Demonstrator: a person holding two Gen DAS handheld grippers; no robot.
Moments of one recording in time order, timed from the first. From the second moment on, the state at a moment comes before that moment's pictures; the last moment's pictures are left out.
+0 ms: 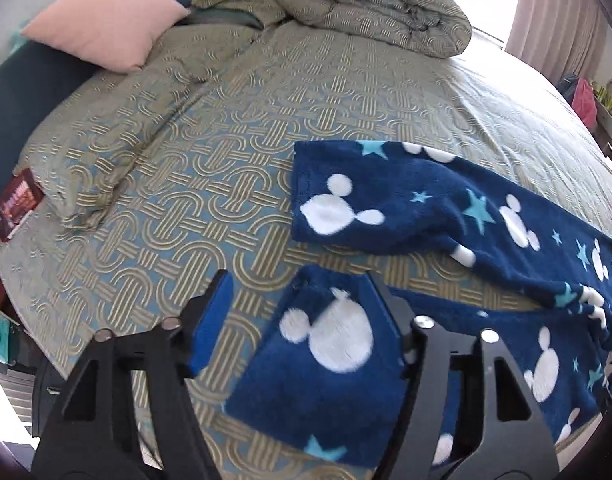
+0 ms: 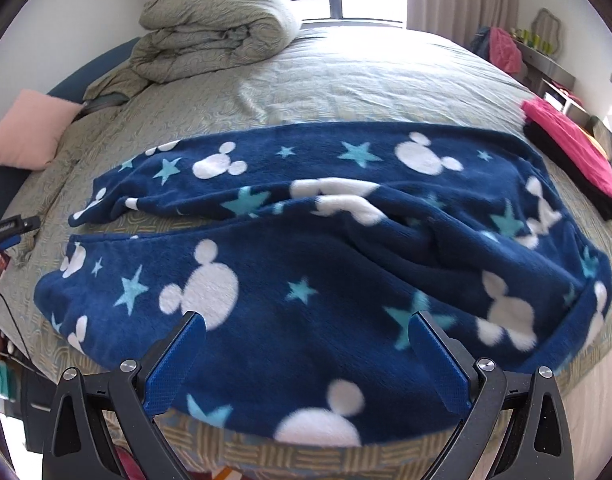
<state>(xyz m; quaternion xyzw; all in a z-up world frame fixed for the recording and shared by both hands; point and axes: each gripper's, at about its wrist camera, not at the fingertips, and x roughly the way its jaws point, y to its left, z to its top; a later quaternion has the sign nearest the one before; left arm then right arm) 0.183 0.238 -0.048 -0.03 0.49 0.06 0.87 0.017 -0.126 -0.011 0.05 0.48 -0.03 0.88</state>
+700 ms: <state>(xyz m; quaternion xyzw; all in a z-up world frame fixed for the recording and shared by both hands) 0.291 0.273 -0.076 -0.08 0.49 -0.04 0.87 0.117 -0.015 -0.034 0.00 0.51 0.03 0.86</state>
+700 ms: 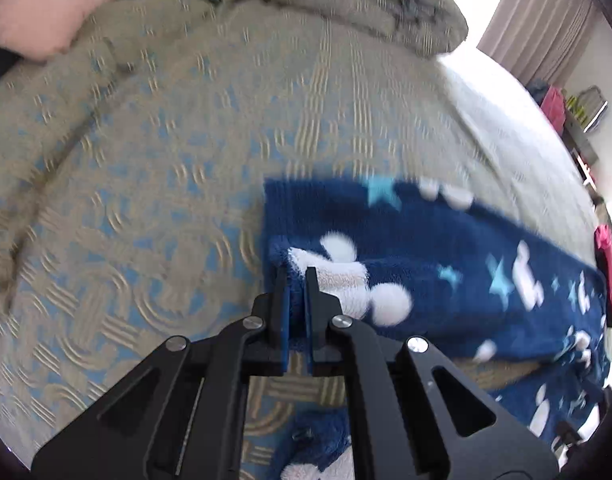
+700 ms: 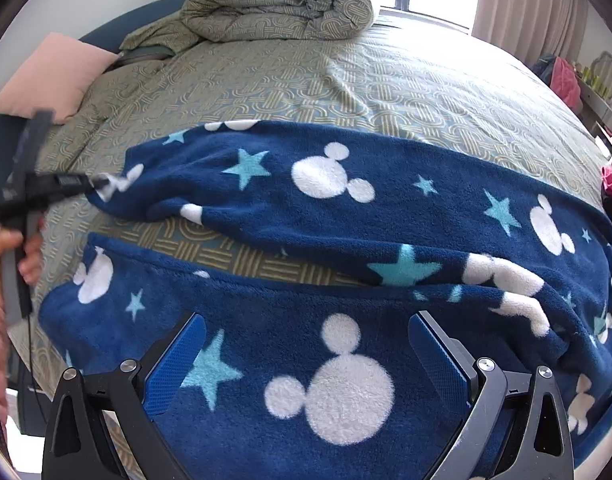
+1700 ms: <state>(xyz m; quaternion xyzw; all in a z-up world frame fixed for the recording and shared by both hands) 0.407 0.282 -0.099 -0.12 0.52 0.06 0.84 0.107 -0.067 -0.045 0.02 0.54 -0.02 0.84</state>
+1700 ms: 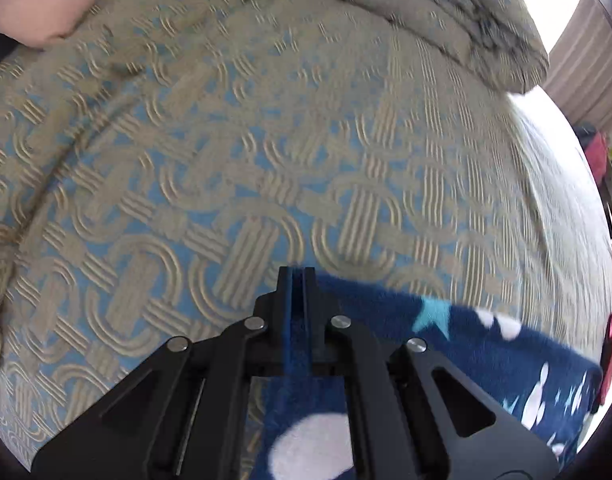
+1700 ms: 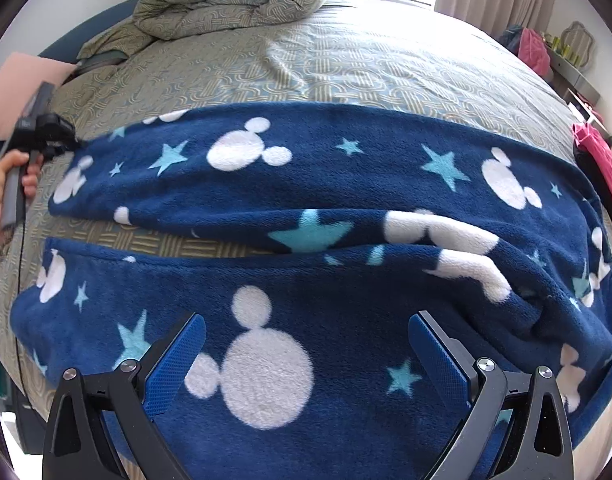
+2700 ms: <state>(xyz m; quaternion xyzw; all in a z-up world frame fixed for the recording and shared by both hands) 0.077 0.239 -0.124 -0.11 0.58 0.01 0.81 -0.127 -0.342 -0.018 0.22 0.45 -0.27 0.82</state>
